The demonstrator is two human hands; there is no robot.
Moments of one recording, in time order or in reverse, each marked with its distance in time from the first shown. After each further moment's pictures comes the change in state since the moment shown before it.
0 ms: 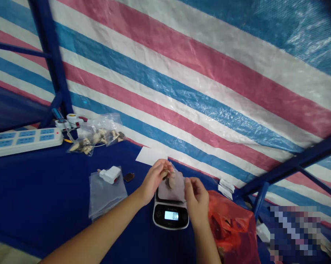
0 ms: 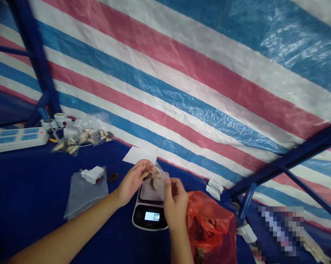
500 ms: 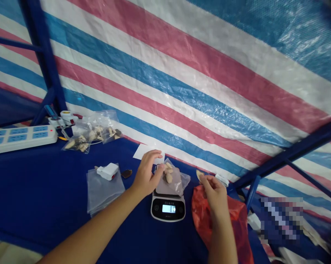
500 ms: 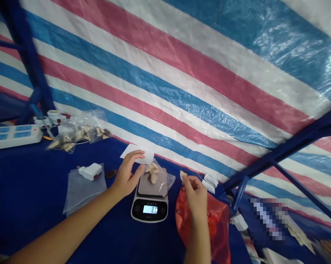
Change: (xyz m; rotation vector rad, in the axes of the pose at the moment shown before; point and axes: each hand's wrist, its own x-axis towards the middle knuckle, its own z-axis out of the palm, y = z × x) left_hand -0.004 0.001 -0.017 0.994 0.172 0.564; right_hand 0.024 0.017 -0.059 0.116 0.061 0.263
